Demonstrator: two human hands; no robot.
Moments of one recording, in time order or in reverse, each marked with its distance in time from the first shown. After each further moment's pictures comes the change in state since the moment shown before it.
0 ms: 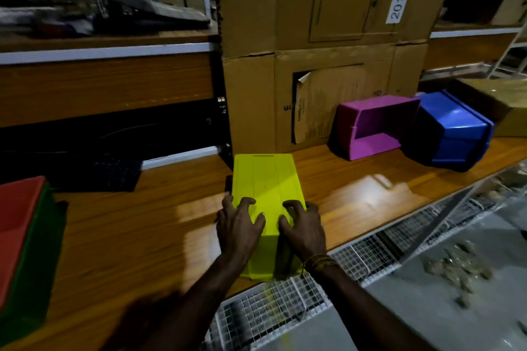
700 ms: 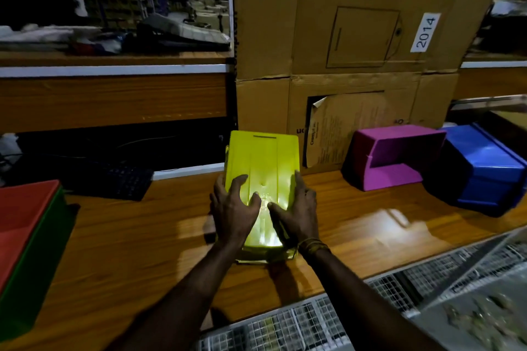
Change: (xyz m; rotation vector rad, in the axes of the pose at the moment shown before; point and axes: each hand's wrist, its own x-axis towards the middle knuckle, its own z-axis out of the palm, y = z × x) left_hand 0.073 0.036 -0.013 -0.133 0.362 -0.025; right_hand 0.088 -0.033 -0.023 0.199 0.002 -0.122
